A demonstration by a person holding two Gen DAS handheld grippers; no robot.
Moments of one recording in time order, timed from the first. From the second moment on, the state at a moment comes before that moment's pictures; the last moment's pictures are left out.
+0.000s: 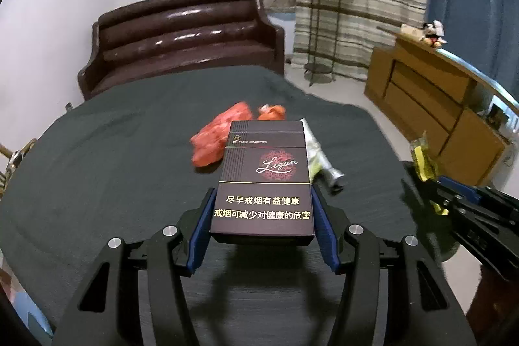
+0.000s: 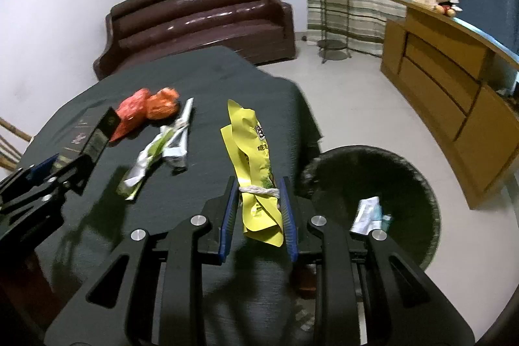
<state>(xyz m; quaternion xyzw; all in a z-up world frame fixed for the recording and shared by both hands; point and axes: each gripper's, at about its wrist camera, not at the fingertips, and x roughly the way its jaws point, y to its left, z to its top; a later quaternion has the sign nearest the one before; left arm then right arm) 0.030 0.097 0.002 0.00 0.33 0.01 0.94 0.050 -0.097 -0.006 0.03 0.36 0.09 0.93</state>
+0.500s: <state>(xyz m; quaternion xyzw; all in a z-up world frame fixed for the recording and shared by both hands) 0.042 0.009 0.013 0.03 0.30 -0.08 0.95 0.043 -0.194 0.004 0.05 0.34 -0.01 0.94</state>
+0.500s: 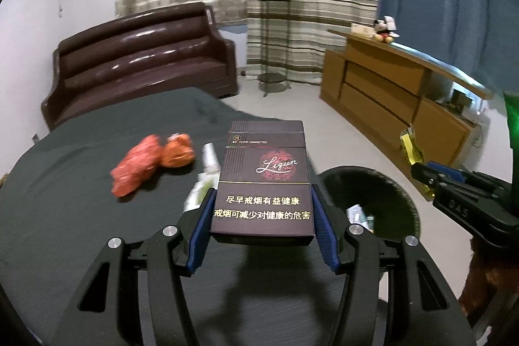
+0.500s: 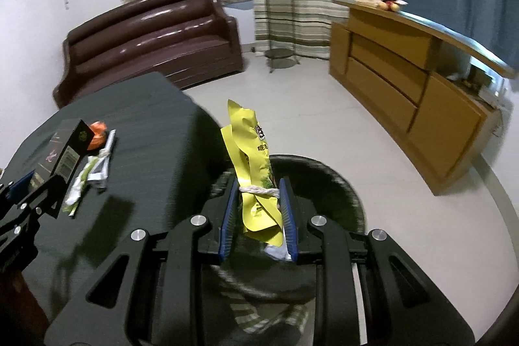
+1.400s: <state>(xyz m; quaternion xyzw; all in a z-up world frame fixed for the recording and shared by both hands) 0.087 -0.101 -0.022 0.07 0.33 -0.12 0.93 0.074 -0.258 -0.032 0.09 0.36 -0.05 0.93</state>
